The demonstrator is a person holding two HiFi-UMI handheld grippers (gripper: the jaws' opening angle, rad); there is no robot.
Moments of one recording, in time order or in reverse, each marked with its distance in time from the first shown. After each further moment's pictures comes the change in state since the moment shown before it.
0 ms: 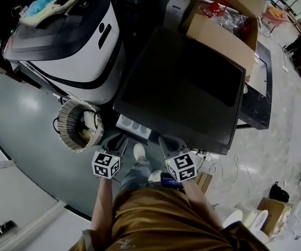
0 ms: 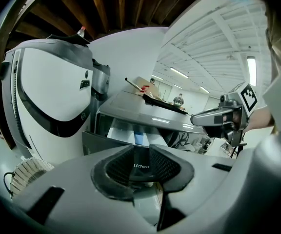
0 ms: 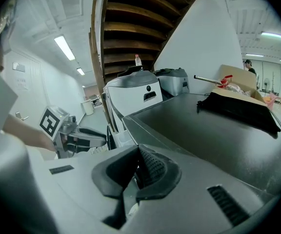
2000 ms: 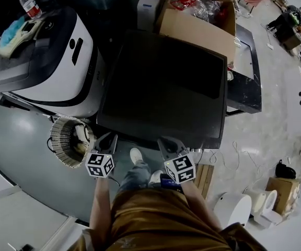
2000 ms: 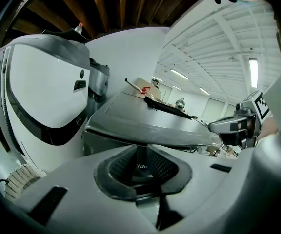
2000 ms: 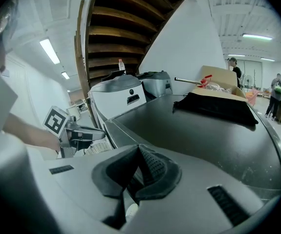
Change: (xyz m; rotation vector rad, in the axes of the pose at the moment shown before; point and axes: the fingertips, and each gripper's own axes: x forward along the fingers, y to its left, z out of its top) left arm 0.048 0.016 0.036 -0.005 -0.015 -0.006; right arm -0.025 -0.049 -0.001 0.094 -0.028 -0.145
